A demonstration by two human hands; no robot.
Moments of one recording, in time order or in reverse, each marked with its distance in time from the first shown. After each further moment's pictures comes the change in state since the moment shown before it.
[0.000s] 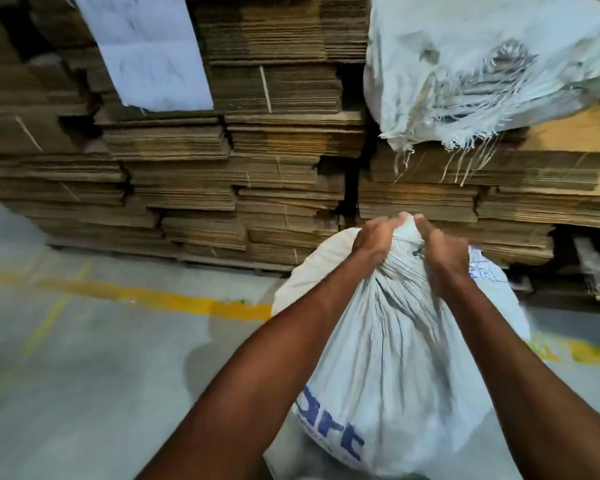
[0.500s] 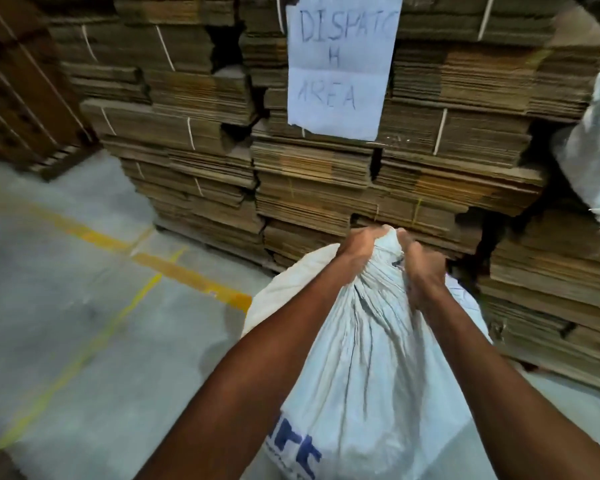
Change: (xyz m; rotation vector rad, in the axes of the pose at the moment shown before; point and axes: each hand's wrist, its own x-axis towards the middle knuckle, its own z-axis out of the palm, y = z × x) left_hand 0.010 -0.024 -0.424 -0.215 0.194 -0.096; right_hand -0.184 -0.112 0.360 0.026 -0.243 -0.013
